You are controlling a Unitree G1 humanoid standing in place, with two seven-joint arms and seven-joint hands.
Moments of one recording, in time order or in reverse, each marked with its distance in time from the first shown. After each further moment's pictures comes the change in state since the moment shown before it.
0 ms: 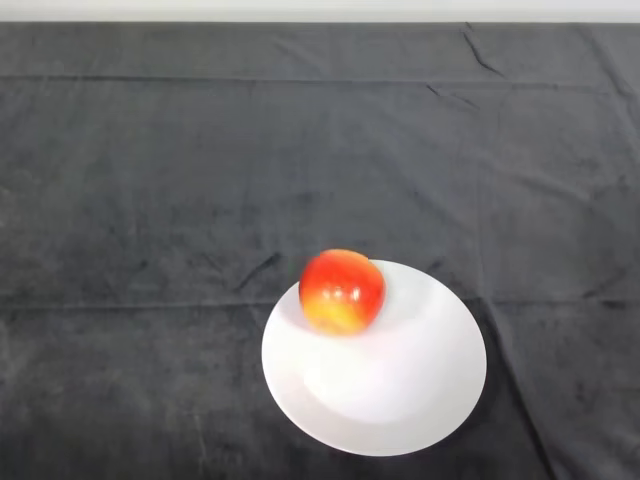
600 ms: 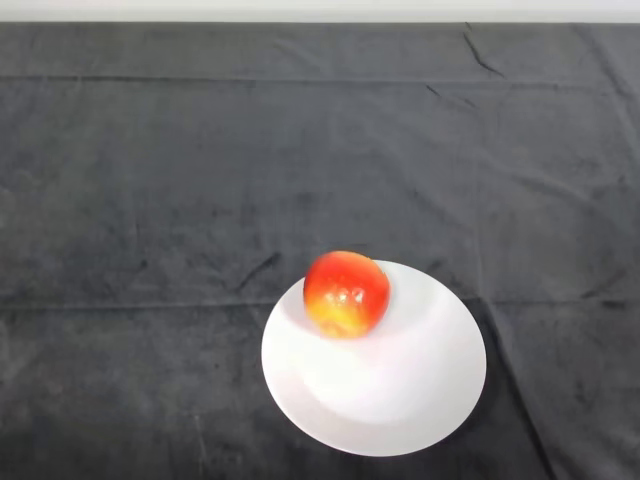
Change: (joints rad) left arm 0.000 0.000 0.000 0.019 0.004 0.000 0.001; right arm 0.000 0.000 0.000 0.000 0.000 0.000 0.000
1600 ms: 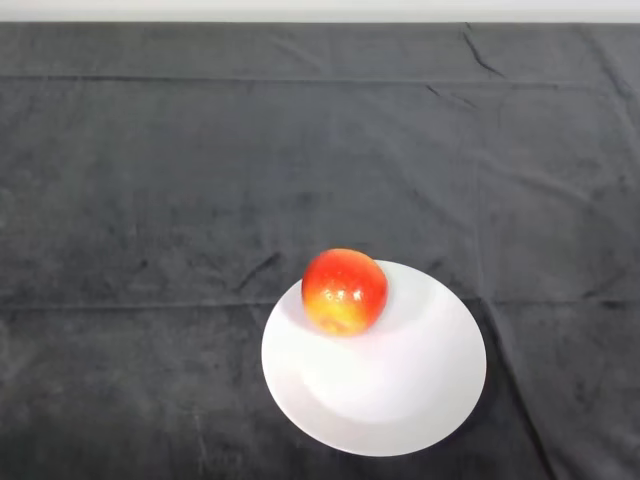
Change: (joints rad) left arm 0.000 0.000 0.002 0.000 0.000 0.001 -0.003; right arm 0.000 0.000 0.000 0.000 0.000 0.000 0.000
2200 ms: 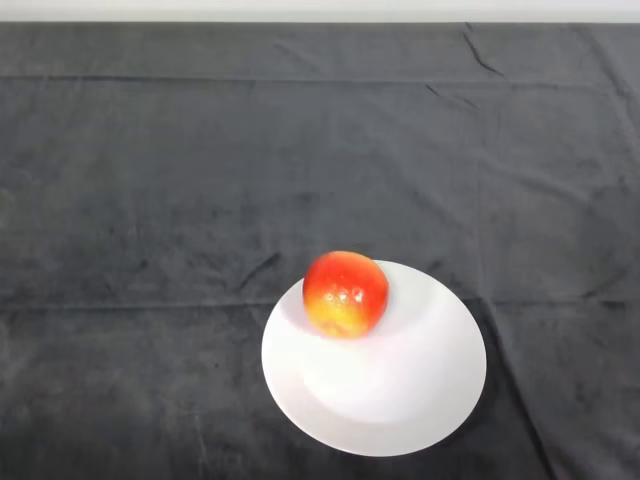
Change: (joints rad) left arm 0.000 0.000 0.000 0.000 0.008 0.002 0.000; right arm 0.000 0.000 0.000 0.000 0.000 0.000 0.000
